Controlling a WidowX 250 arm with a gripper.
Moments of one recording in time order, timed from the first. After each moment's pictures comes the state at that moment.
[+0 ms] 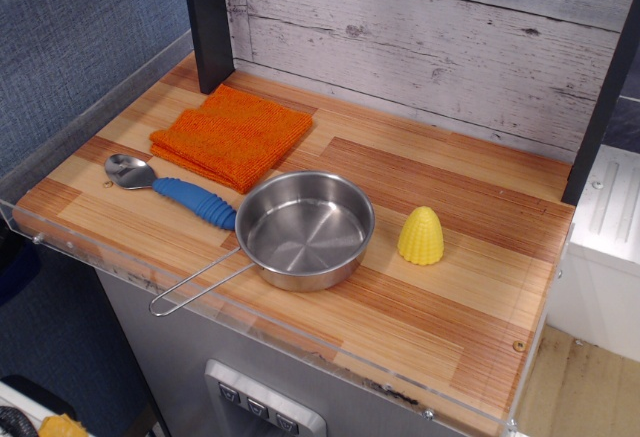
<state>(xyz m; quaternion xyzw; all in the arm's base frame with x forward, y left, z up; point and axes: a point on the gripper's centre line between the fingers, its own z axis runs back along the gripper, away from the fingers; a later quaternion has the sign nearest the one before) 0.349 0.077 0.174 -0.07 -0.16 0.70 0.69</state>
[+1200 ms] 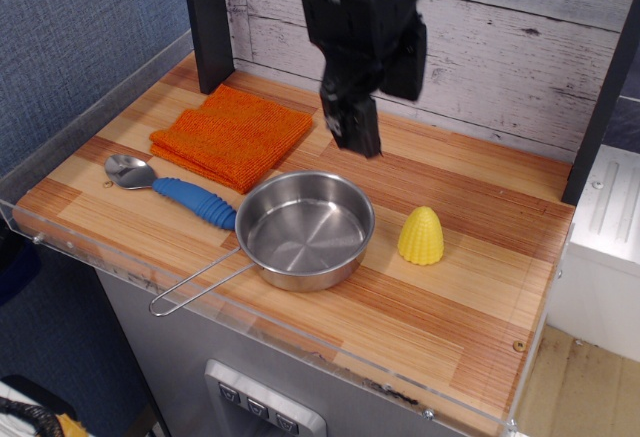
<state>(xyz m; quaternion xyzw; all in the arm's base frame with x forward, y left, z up) 0.313 -0.025 0.105 -0.08 -0.07 0.68 0.73</state>
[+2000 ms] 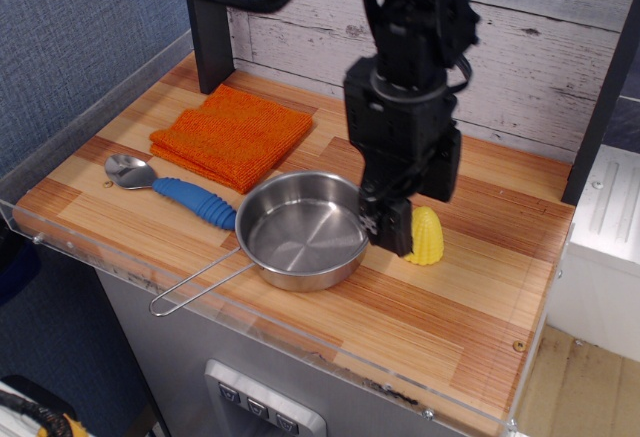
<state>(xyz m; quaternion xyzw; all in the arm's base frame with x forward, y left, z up) 0.293 -0.062 0.057 -0.06 -0.03 0.66 0.74</state>
